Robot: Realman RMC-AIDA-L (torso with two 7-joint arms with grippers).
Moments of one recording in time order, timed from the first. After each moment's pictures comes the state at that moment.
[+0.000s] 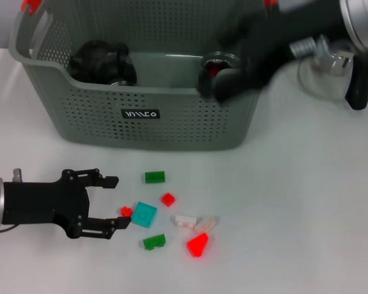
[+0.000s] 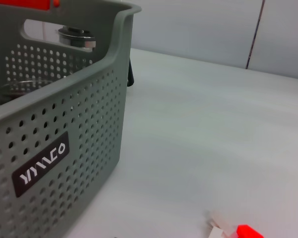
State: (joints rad) left arm -0.41 -2.14 0.58 0.88 2.28 1.69 -1.21; right arm 0.72 2.09 -1.25 -1.67 -2.25 -1.60 2.34
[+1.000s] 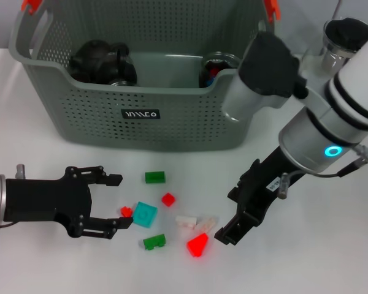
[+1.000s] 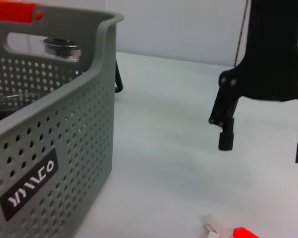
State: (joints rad) left arm -0.42 -2.14 0.58 0.88 2.28 1.71 -1.16; right arm 0.81 2.10 -1.56 -1.22 -2.35 -1.66 2.48
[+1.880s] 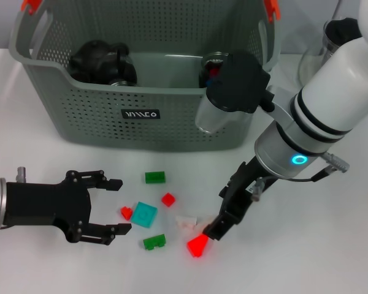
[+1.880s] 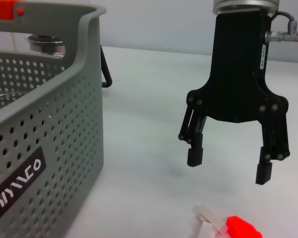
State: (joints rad) left arm -0.42 -2.14 0.59 0.88 2.30 1.71 -1.11; right arm 0.86 2.11 -1.68 -1.09 -2.37 -1.48 2.55
